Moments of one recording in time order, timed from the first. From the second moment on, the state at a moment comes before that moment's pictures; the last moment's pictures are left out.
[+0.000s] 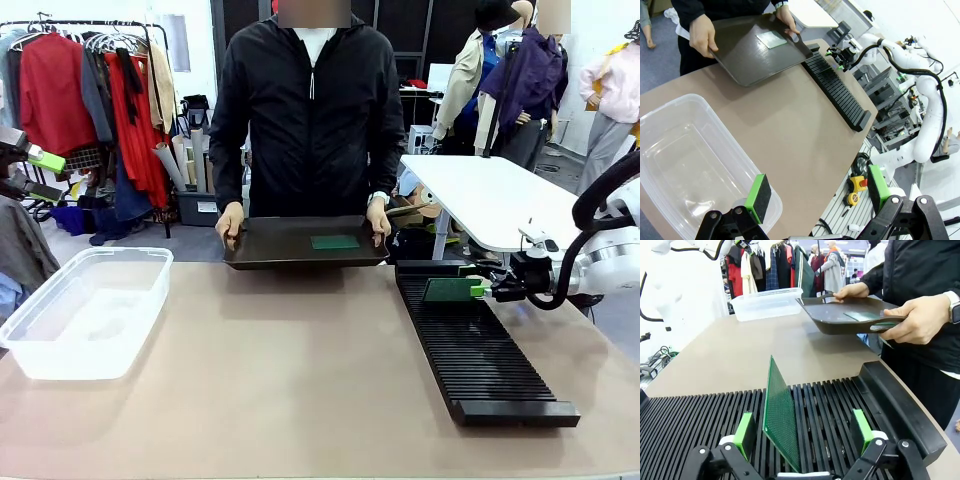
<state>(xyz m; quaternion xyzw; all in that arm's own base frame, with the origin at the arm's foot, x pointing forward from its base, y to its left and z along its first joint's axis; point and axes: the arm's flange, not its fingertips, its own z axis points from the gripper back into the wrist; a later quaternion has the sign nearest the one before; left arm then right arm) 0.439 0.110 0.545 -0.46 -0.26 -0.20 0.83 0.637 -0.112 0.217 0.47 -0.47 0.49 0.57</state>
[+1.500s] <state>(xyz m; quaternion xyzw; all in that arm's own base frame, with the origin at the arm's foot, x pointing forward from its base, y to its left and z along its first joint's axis) 0.439 0.110 0.545 -0.46 -0.26 -0.20 0.83 0.626 -0.110 0.346 0.50 -0.38 0.47 0.62</state>
